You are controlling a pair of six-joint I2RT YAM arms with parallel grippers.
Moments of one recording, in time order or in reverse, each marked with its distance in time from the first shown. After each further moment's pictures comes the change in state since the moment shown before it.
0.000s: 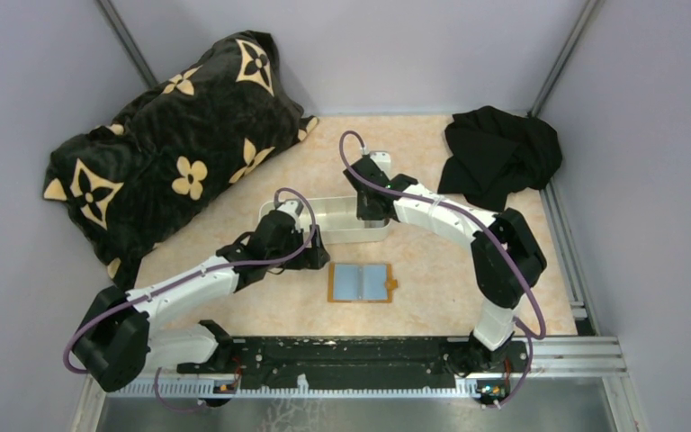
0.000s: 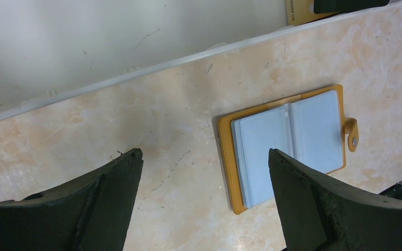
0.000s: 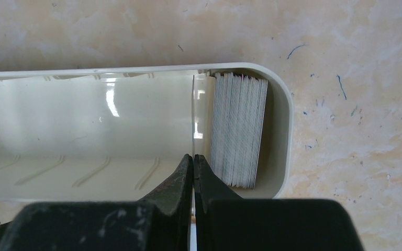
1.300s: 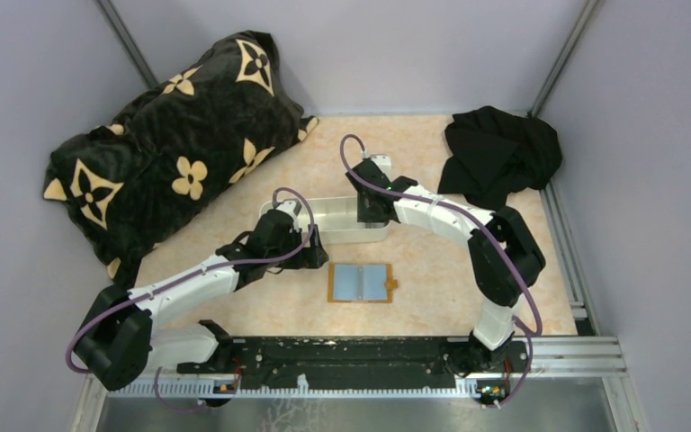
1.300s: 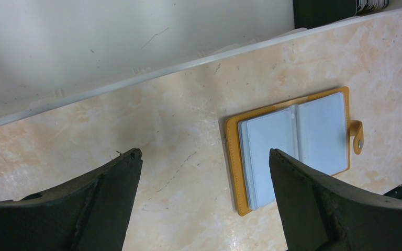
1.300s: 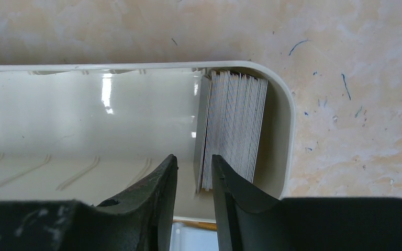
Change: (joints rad) left arm 0.025 0.015 -0.007 0.011 0.020 0.003; right arm -0.013 0.012 -0.032 0.029 -0.027 -0.020
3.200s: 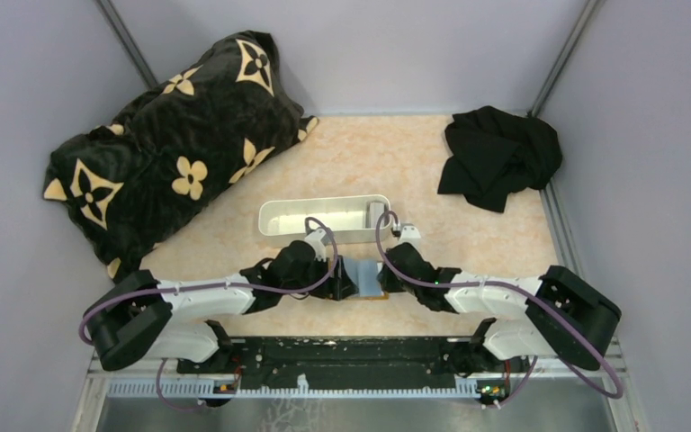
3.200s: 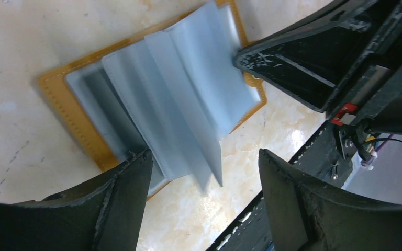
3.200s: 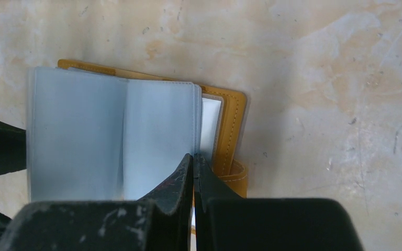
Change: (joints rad) left arm -0.277 0.096 -0.165 0.398 0.121 -0.155; right arm 0.193 -0.515 -0.914 0.626 -0.049 0.149
